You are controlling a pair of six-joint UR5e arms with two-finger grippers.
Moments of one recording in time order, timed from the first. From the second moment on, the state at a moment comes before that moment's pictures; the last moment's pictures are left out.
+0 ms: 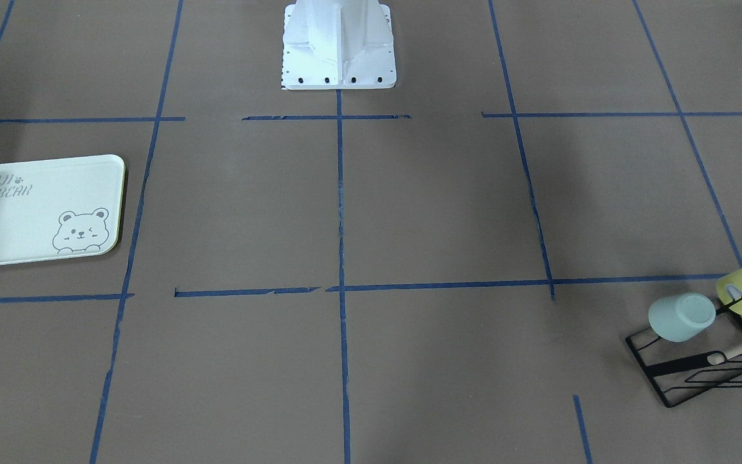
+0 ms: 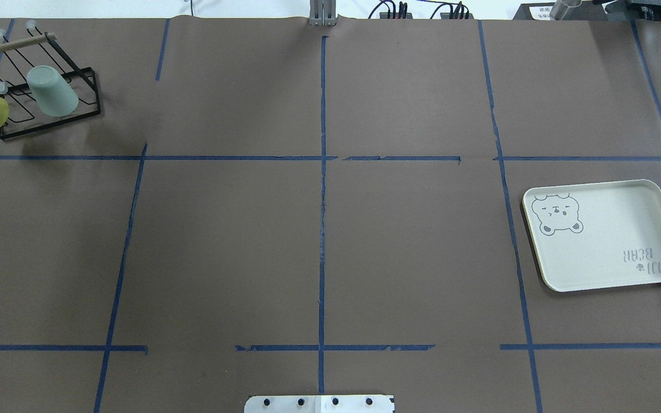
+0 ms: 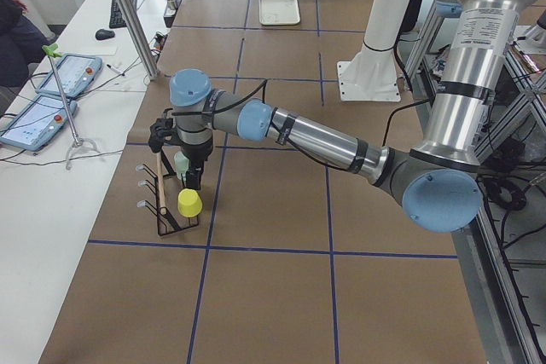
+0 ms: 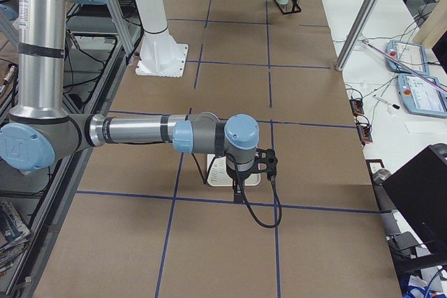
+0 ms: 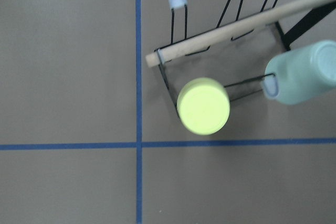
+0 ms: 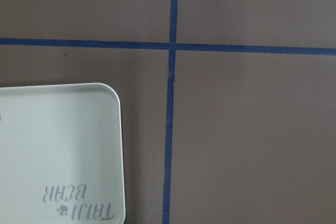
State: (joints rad) left arm -1.46 -1.80 -1.71 -1.49 -2.31 -0.27; right arm 1.60 -1.70 1.78 -1.65 2.33 -0.05
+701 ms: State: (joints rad) left arm -1.24 -2.02 -1.52 -1.57 -2.09 -0.71; right arm 1.60 -1.70 1.78 -1.65 2.33 -0.04
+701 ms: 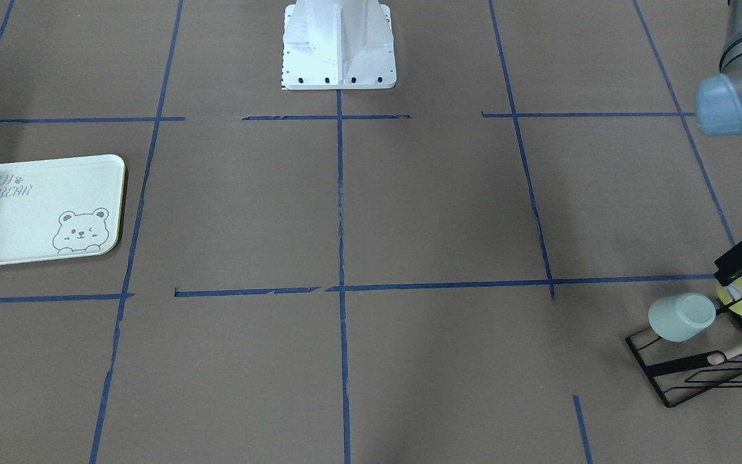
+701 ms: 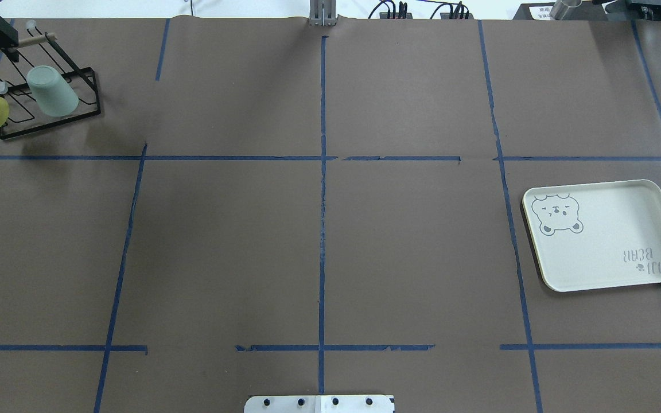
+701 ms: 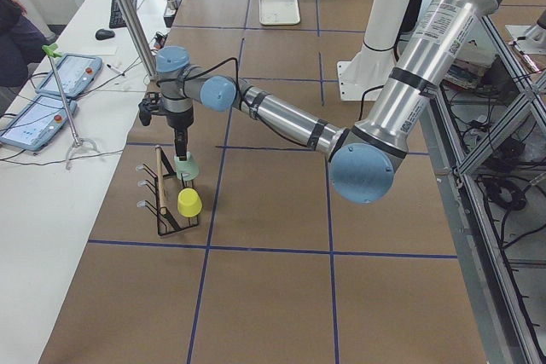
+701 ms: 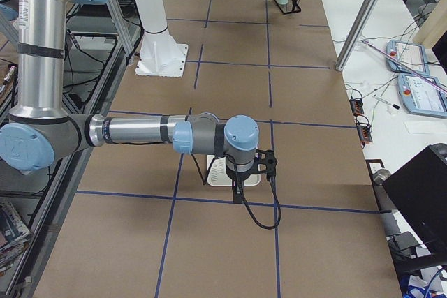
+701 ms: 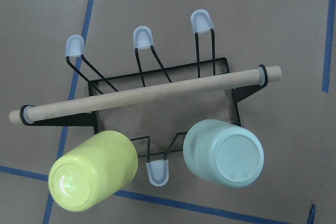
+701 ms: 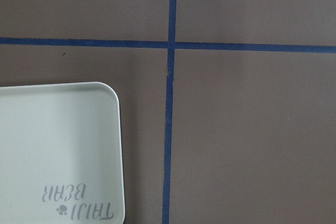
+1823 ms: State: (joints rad) left arm -1.13 -2.06 -1.36 -1.79 -1.99 -0.84; right arm 1.60 -1.70 1.77 -1.65 2.33 -0.04
